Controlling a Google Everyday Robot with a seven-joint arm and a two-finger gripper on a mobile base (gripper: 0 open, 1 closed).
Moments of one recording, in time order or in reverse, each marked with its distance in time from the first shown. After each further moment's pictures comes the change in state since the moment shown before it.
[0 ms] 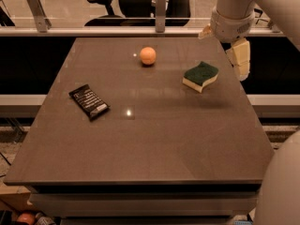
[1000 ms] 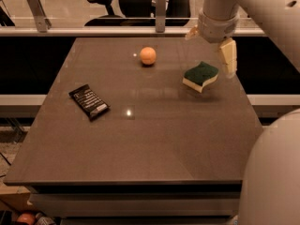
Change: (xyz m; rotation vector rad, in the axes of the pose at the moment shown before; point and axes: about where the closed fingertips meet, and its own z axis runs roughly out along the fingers) arm -0.020 -0.027 0.012 0.018 -0.021 -0.102
